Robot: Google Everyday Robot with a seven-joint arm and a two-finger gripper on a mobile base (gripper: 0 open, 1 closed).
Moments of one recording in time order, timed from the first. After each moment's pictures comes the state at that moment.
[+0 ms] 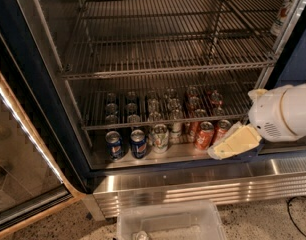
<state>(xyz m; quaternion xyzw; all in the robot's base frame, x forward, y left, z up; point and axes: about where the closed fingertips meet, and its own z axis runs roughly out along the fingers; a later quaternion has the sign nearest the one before) 0.456 -0.185 0.855 -0.42 0.84 0.06 0.34</state>
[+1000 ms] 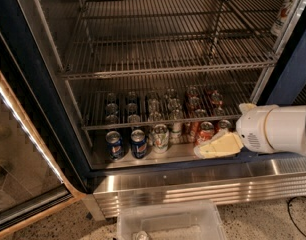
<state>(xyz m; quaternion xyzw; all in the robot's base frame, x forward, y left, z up) 0.478 -0.171 0.810 -0.34 0.85 0.11 0.39</state>
